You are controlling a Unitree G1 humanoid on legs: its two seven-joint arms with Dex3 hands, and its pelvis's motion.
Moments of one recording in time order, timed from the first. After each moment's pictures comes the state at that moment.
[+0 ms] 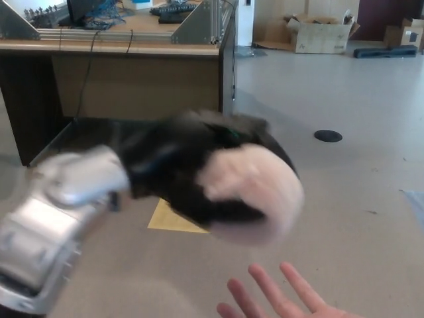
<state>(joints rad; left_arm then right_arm) -0.87 0.51 -0.26 -0.23 -0.29 0.40 -0.61 -0.35 -0.32 -0.01 1.01 -0.19 -0.48 -0.12</state>
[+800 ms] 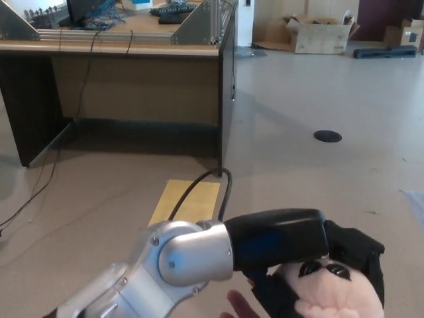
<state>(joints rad) -0.87 0.45 -0.63 -0.31 0.08 0.25 -0.55 -0.36 -0.40 0.10 0.99 -0.28 -0.56 -0.16</state>
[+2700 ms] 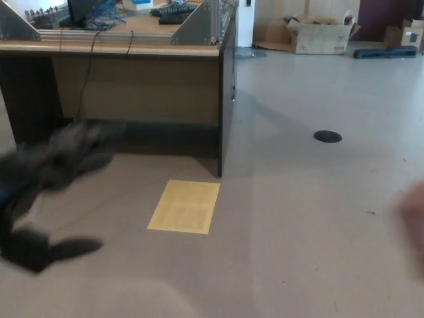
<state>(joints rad) -0.36 0.60 0.32 -0.18 -0.12 0.16 -0.75 -0.35 -0.33 0.02 0.97 -0.21 -0.43 -0.09</state>
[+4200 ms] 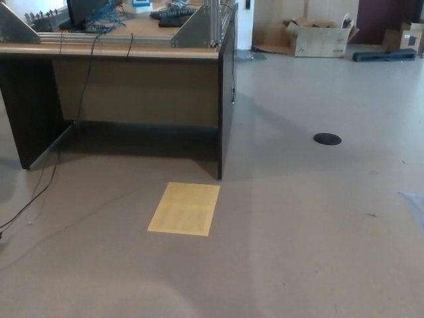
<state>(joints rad) -0.08 0.48 0.25 0.75 0.10 -0.45 -0.11 -0.27 -0.33 -0.01 0.97 -0.20 -0.46 -0.14</state>
